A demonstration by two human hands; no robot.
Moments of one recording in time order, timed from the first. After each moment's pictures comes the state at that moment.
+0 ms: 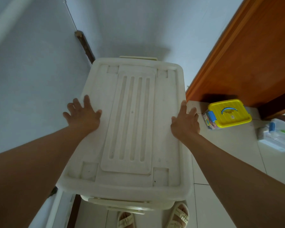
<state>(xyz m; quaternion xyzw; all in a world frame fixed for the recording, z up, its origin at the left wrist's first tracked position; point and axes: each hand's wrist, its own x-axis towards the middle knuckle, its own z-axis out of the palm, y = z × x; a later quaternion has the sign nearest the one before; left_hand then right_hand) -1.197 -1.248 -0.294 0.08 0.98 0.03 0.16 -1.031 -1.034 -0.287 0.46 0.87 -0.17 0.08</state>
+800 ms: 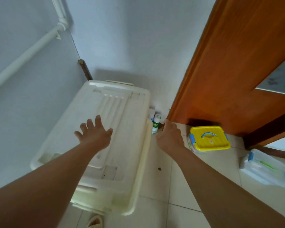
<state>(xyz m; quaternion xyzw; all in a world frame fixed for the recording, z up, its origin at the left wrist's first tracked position) -1.022 -1.139 -0.188 0.04 0.98 0.06 0.19 -0.923 -0.951 -0.186 0.34 0.90 -0.26 0.08</state>
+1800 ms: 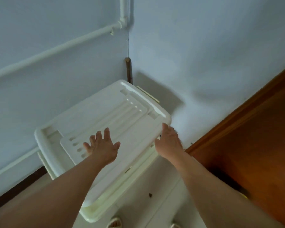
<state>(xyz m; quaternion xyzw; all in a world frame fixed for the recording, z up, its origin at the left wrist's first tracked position) -1.014 -1.050 -0.208 -0.20 0.95 0.13 0.21 -1.047 -0.856 -0.187 0.05 0.96 -0.19 0.19</state>
